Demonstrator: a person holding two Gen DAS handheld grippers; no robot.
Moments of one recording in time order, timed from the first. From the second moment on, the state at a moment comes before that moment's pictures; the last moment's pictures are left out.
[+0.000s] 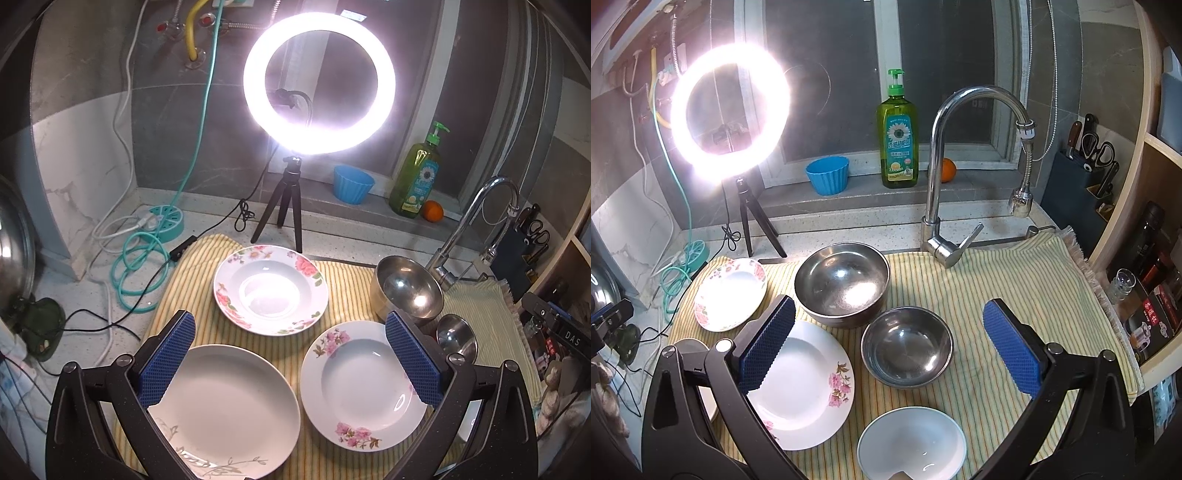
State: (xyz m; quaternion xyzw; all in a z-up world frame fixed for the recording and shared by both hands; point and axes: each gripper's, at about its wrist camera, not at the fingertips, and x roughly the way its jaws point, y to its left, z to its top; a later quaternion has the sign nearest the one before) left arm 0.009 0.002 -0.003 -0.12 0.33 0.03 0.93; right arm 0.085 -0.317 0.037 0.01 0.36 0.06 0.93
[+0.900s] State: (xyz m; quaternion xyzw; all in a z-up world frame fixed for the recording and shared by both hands) left arm 0.014 -0.001 -0.001 -0.12 0.33 0.03 0.93; right arm 0.087 -0.316 0.036 0.01 0.36 0.06 0.93
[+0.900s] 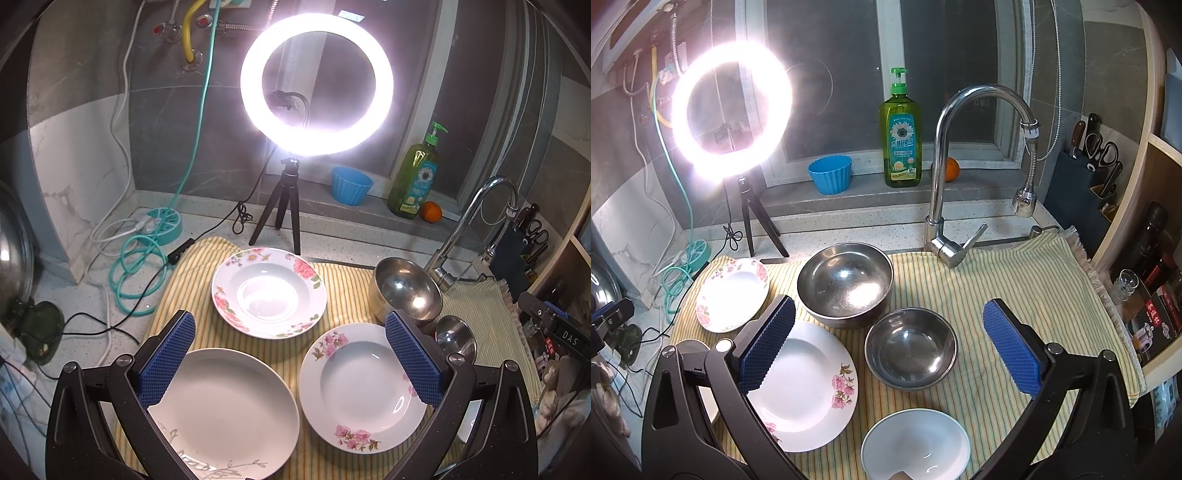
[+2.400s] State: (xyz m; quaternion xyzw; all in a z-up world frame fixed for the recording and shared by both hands) left arm 0.024 -0.004 -0.012 -0.12 0.36 0.00 0.93; right arm 0.080 -0.314 0.015 0.01 0.40 0.05 0.92
